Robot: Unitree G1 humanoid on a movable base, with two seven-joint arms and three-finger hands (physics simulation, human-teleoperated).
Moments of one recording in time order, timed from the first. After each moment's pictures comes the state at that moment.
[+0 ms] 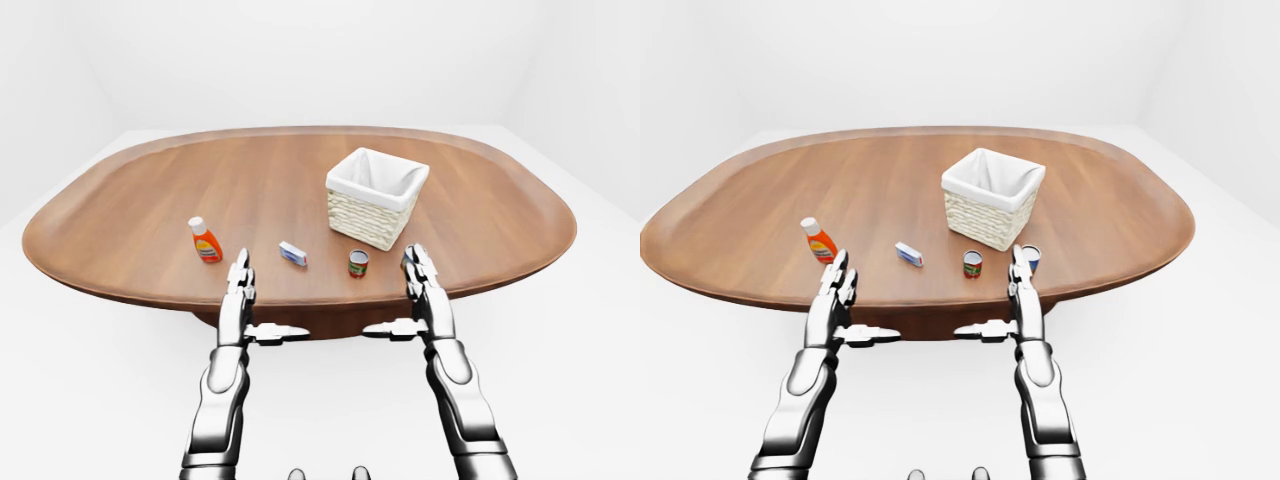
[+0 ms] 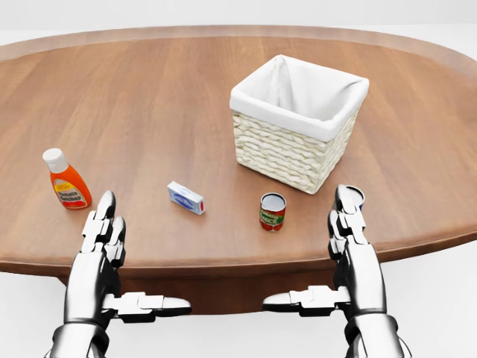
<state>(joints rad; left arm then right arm) 0.00 0.01 0.01 0.00 -0.01 0.00 -0.02 0.00 -0.01 -0.02 0.00 0.01 0.00 0.01</state>
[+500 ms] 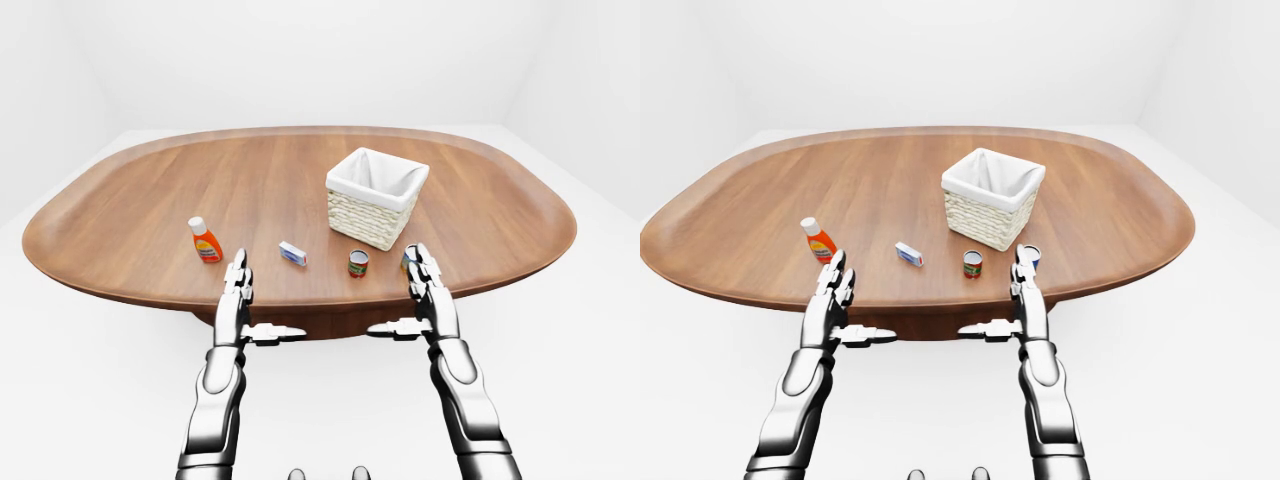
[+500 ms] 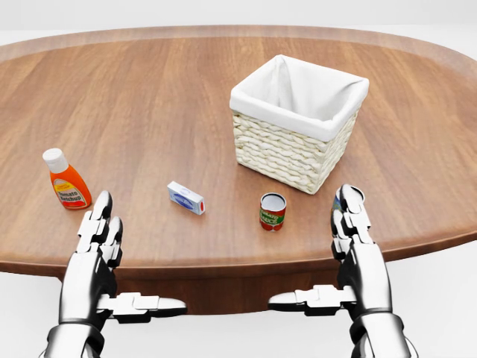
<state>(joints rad) 0.00 0.02 0.03 -0.01 -0.02 0.00 -0.04 0.00 -0.02 -0.04 0.00 0.04 0.00 0.04</state>
